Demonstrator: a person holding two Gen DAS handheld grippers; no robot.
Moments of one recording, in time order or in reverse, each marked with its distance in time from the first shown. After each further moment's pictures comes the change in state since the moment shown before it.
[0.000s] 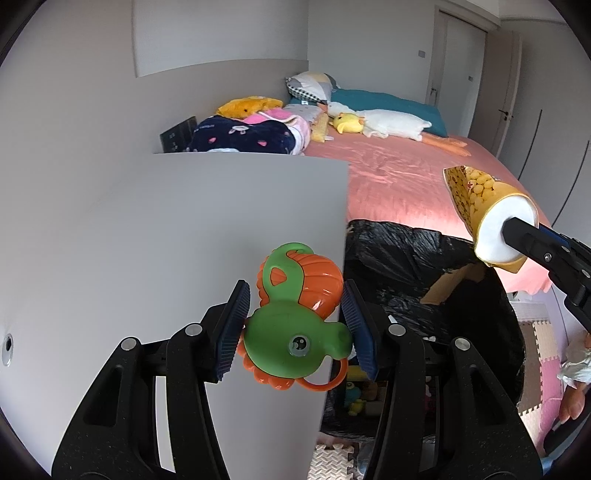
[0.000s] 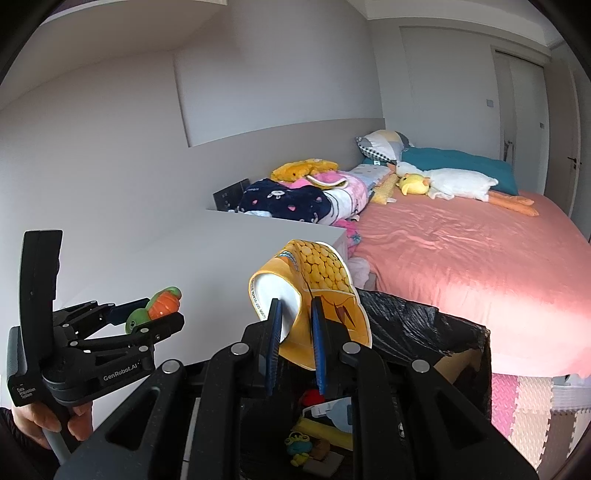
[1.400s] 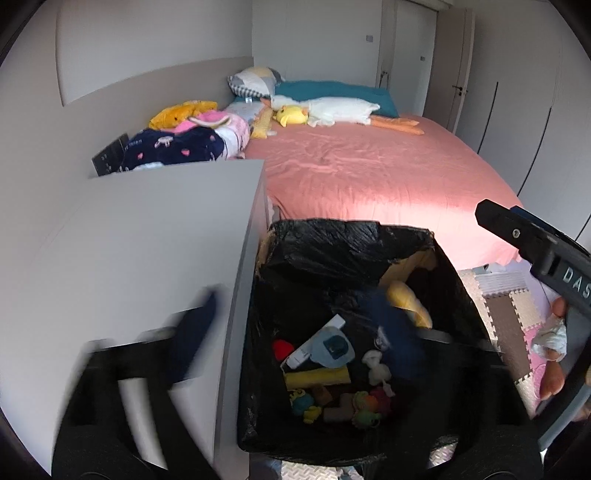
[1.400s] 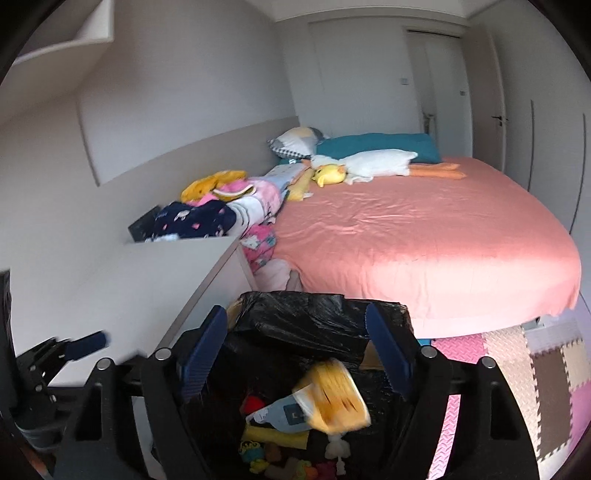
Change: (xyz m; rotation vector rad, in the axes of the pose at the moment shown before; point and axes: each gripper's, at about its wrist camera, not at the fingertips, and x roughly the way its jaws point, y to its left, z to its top) left arm 0.020 -0.074 0.016 0.130 -0.003 -0.130; right arm -0.016 -0.092 -0.011 0.226 -0.028 -0.248
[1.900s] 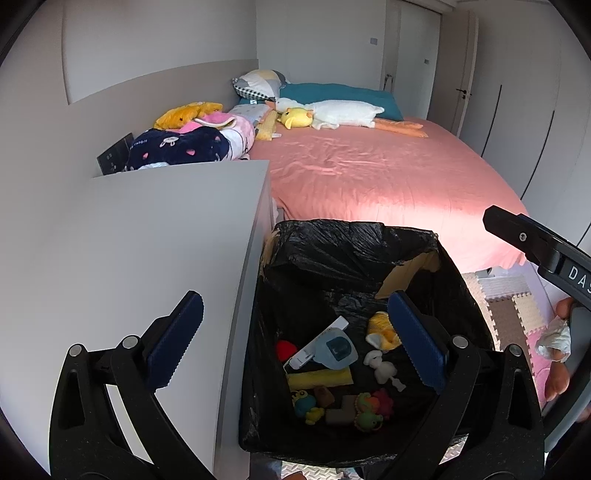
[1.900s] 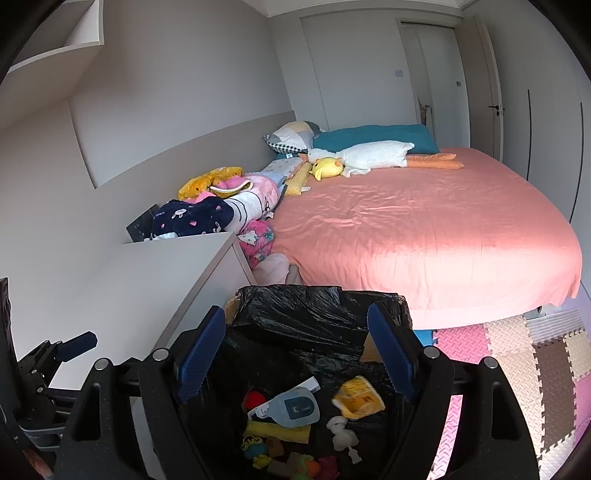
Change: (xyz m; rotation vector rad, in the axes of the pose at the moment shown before) left arm 0.000 0.004 -0.003 -0.021 0.011 0.000; right arm 0.003 -0.009 -0.001 0.017 0.020 0.005
